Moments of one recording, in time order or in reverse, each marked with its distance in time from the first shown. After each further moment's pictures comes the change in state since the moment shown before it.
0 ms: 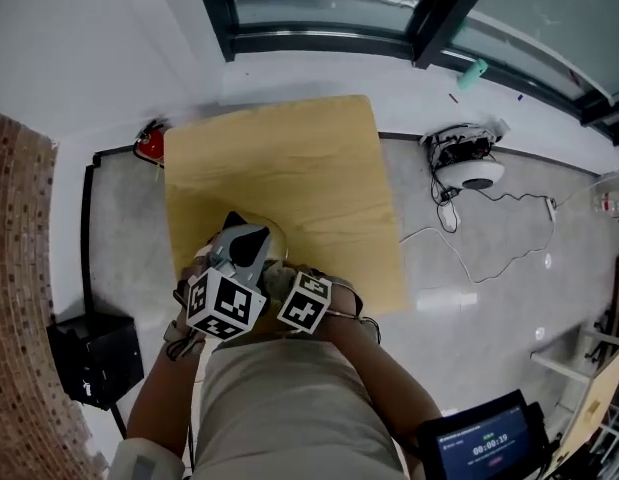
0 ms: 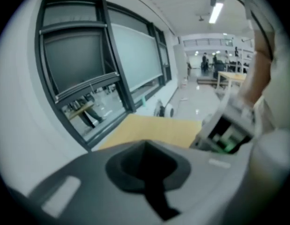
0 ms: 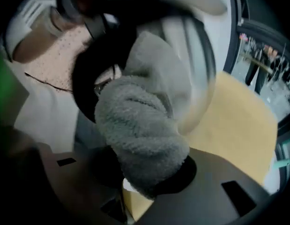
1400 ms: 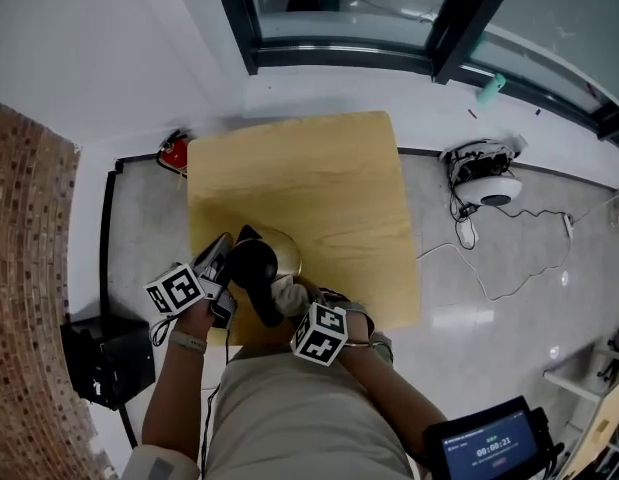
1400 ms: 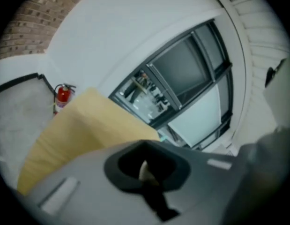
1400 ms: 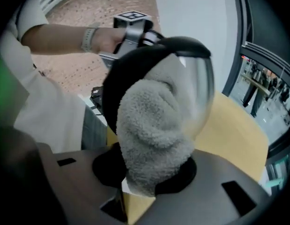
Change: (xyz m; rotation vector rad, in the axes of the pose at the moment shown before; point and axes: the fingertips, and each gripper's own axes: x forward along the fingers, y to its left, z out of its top) left arm -0.033 0.077 -0.127 -1.367 -0.363 0.038; right arm -0.018 0.025 0.024 -0.130 -0.135 -0.086
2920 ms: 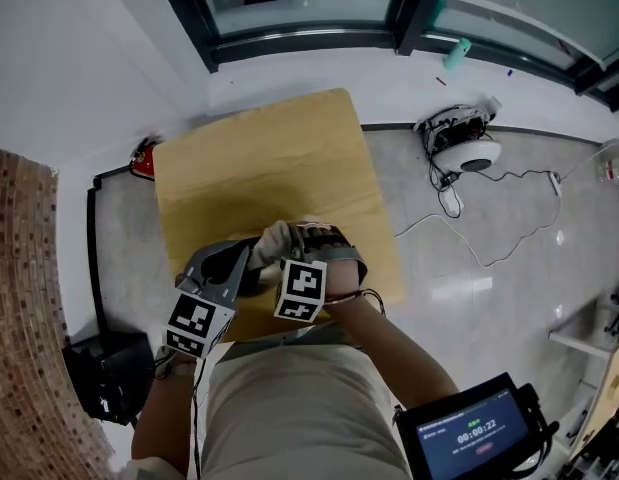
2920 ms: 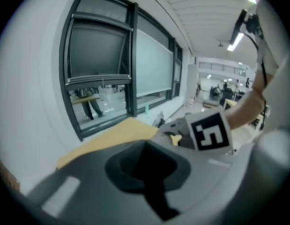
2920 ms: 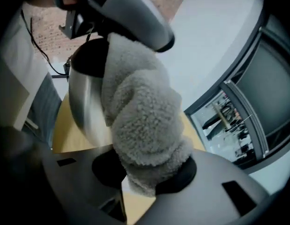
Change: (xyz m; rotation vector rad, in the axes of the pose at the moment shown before) left arm 0.028 -0.145 -0.061 1.083 0.288 -0.084; right arm -0.028 -0.140 -0.017 -0.299 0.127 -0.455
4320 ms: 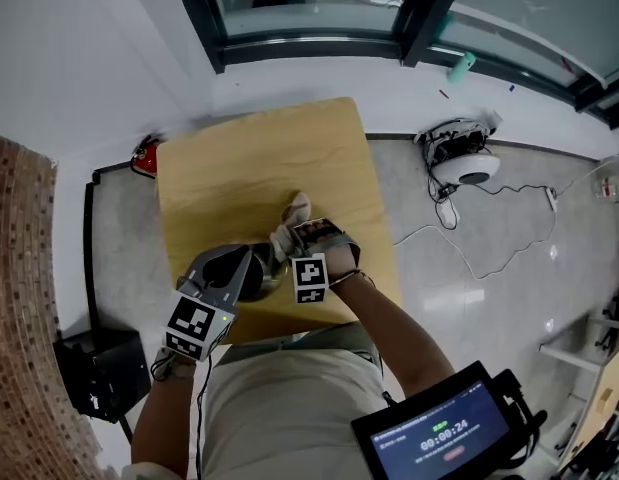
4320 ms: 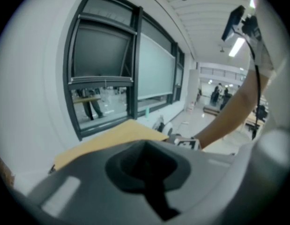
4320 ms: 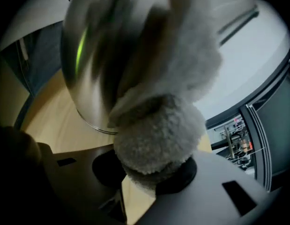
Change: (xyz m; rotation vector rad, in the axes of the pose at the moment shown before) left arm -0.015 0.004 0.001 -0.043 -0.049 -0.008; right arm 0.070 0.026 -0.016 -0.300 -0.050 0.013
